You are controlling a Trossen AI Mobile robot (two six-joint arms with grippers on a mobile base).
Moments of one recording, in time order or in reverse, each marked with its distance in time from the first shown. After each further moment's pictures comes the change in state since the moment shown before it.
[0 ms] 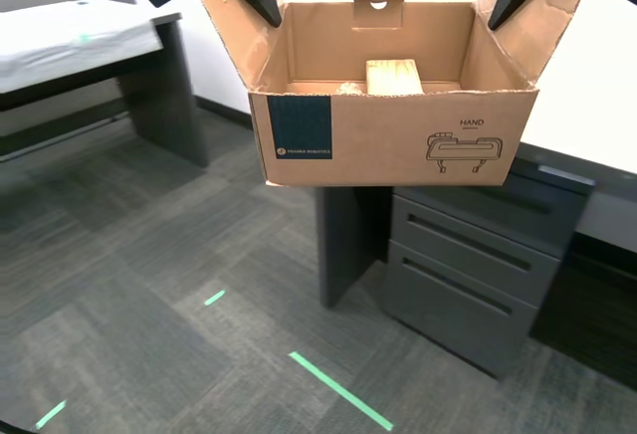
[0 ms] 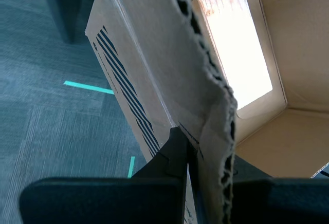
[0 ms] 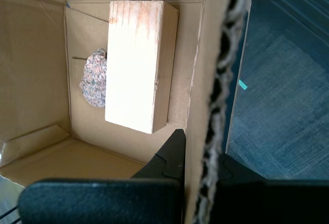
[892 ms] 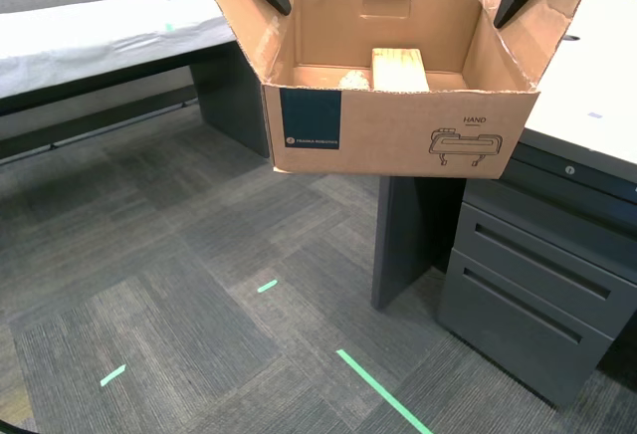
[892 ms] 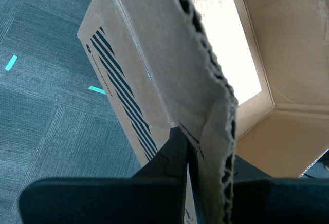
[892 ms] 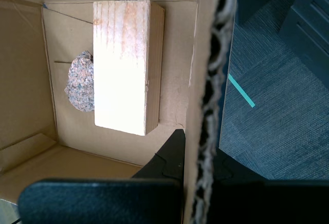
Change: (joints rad) arm 0 0.000 0.000 0.000 0.030 0.077 0.027; arm 1 -0.003 0.000 0.000 0.071 0.004 0.016
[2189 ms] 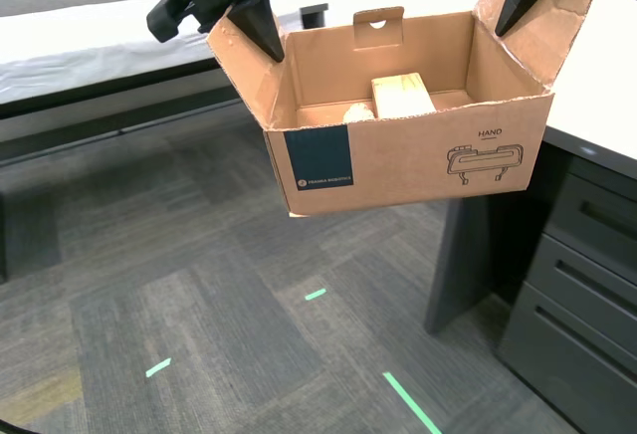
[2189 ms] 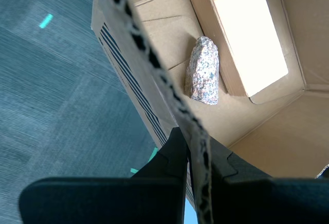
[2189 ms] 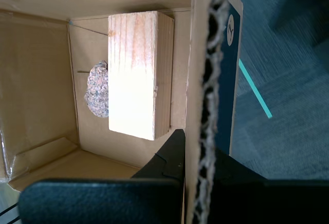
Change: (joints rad) arm 0 0.003 0.000 0.000 -0.054 -0.011 -0.018; arm 1 -0.005 0.000 -0.110 0.006 0.011 -0.024
